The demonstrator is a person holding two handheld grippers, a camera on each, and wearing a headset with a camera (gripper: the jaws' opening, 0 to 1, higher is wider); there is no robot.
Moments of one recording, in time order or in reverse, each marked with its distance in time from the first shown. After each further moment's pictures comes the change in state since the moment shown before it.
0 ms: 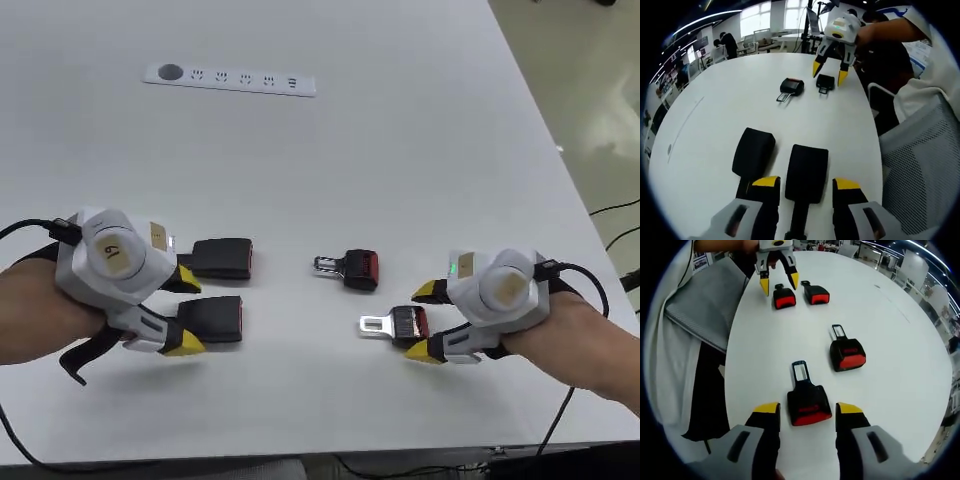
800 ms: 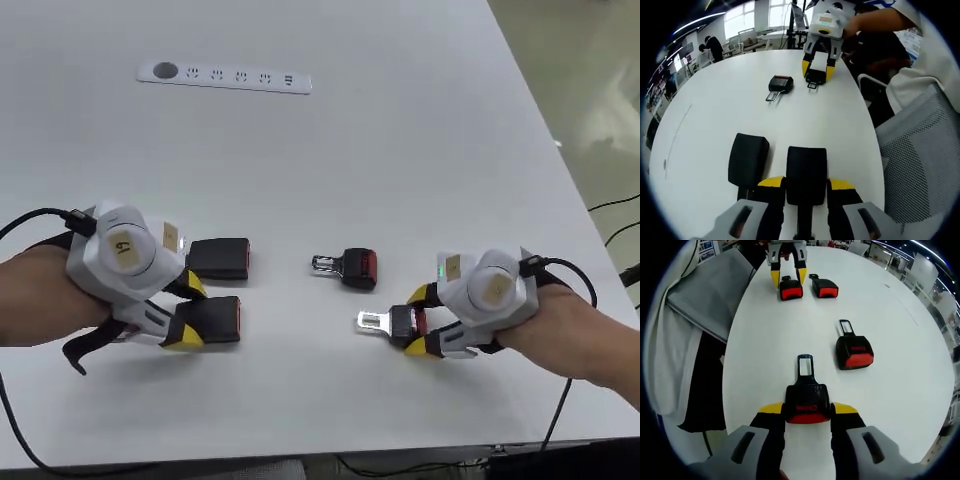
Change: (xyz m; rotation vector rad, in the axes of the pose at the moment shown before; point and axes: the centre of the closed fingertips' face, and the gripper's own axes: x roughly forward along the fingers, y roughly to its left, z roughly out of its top) left arm 0.003 -0.002 0.002 0.073 0.059 -0.059; right arm 0.009 -0.001 -0.006 -0.062 0.042 0.036
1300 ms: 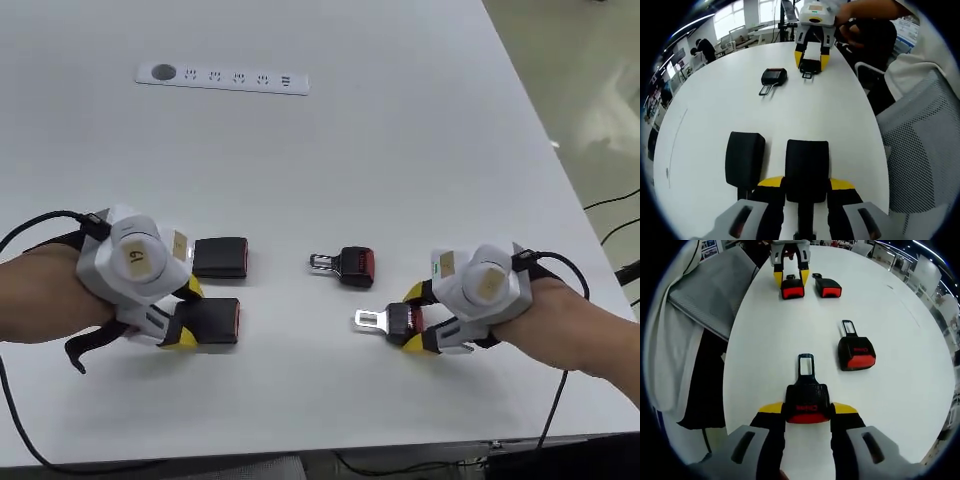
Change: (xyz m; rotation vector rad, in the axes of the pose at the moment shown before) left arm 0.008 0.002 -0.013 0.076 0.084 0.004; right arm 0.002 0.000 -0.002 -0.024 0.009 0.015
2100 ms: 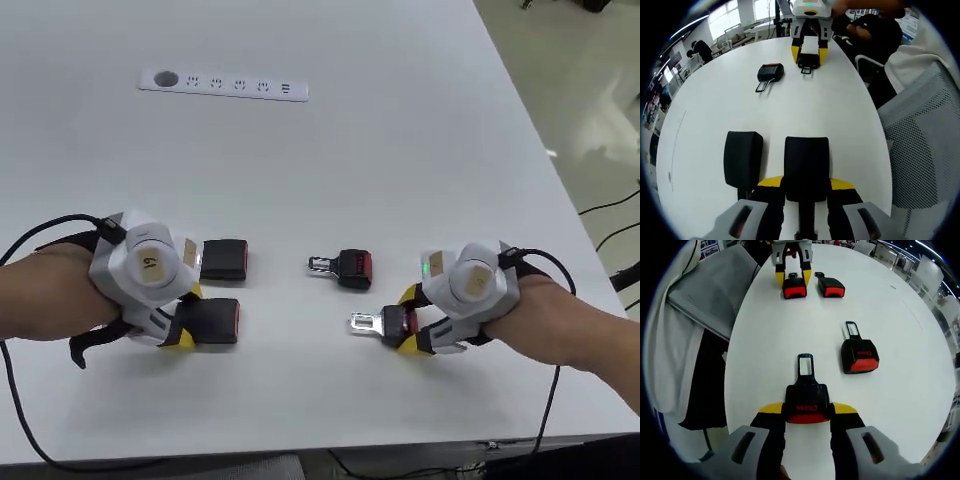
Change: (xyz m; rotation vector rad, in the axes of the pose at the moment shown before) left arm 0.004 -0.002 -0.003 0.029 0.043 0.012; right arm 0.001 0.008 0.006 -0.012 0.019 0.012
